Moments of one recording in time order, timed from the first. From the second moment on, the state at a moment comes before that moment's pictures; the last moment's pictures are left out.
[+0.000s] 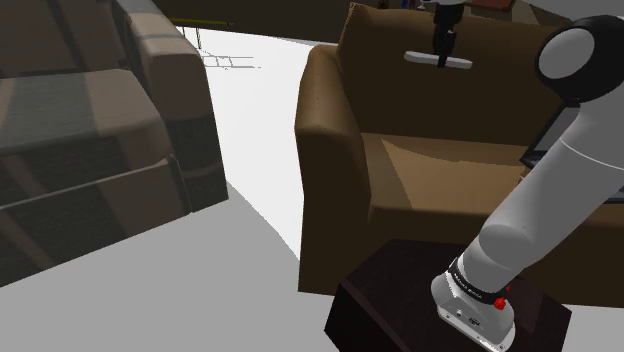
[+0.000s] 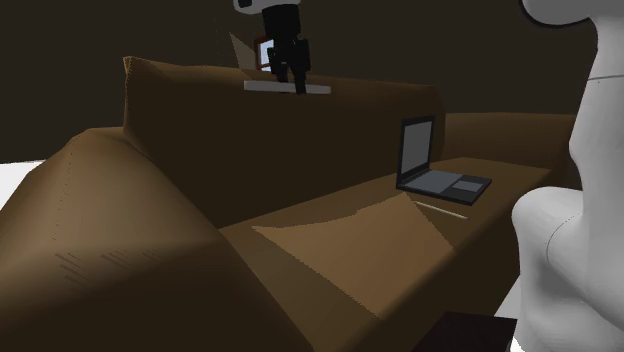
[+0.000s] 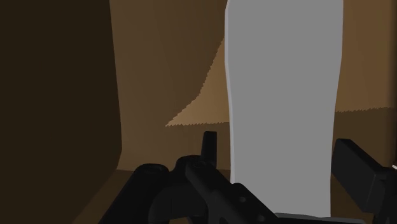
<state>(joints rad) -0.08 -0.02 -0.39 -1.43 -0.20 1.39 -1.24</state>
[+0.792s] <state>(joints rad) -0.15 -0.38 -0.43 -1.76 -0.35 1.41 -1.33</state>
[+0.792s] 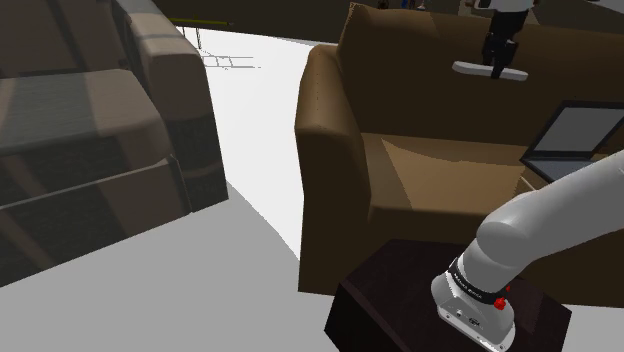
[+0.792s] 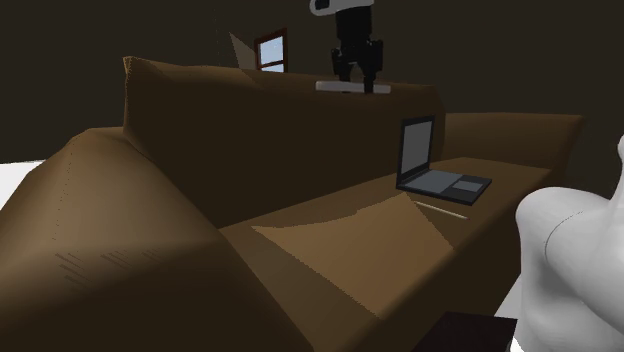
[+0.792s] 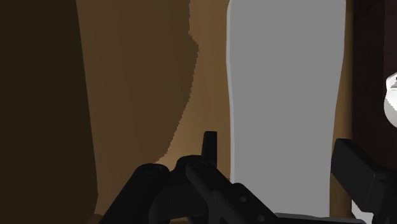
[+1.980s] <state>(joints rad) -0.30 -0.74 -0.58 -1.93 -0.58 1.36 -1.63</state>
